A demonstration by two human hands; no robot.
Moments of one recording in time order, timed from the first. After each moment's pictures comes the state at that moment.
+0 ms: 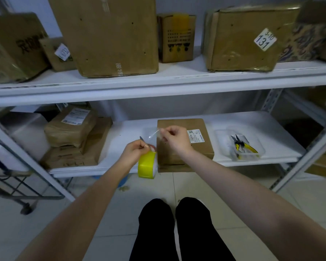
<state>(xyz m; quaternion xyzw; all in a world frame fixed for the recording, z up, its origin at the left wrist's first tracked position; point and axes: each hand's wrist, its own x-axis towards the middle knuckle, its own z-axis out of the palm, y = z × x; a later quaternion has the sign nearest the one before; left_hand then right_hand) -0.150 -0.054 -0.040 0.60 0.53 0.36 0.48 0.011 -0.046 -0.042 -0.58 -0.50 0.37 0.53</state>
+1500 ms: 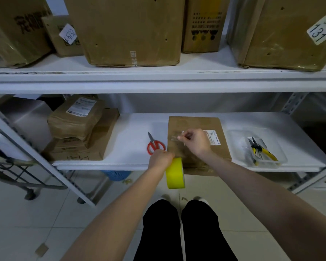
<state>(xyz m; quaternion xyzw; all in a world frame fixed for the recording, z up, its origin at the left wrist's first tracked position) -0.097 -0.028 -0.081 0.49 0.70 0.20 0.47 0.044 -0.001 -0.088 -0.68 -0.60 0.22 0.36</state>
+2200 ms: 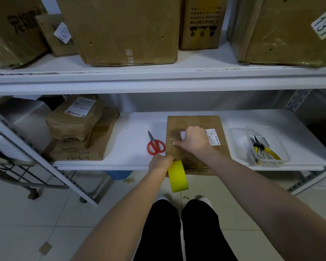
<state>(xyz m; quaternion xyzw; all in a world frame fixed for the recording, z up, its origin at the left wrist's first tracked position) -0.093 -0.033 -0.086 0.43 0.73 0.19 0.50 0.038 0.011 -0.074 -0.74 -0.66 0.09 0.14</state>
